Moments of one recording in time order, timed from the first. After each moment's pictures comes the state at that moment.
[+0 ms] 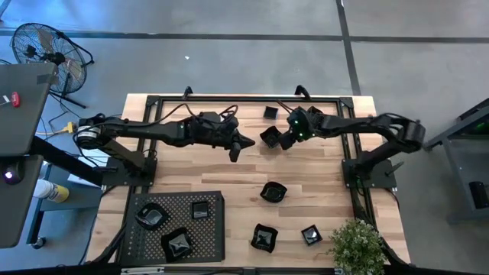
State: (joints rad) left arm 0.12 1.42 1.03 0.12 0.09 -0.55; right arm -0.49 1.47 0.69 -0.20 -0.05 0.55
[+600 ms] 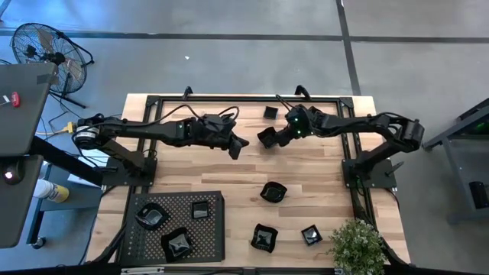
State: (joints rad) left arm 0.12 1.41 1.03 -0.05 -0.01 -0.71; right arm -0.50 1.47 0.69 -0.08 -0.06 0.52
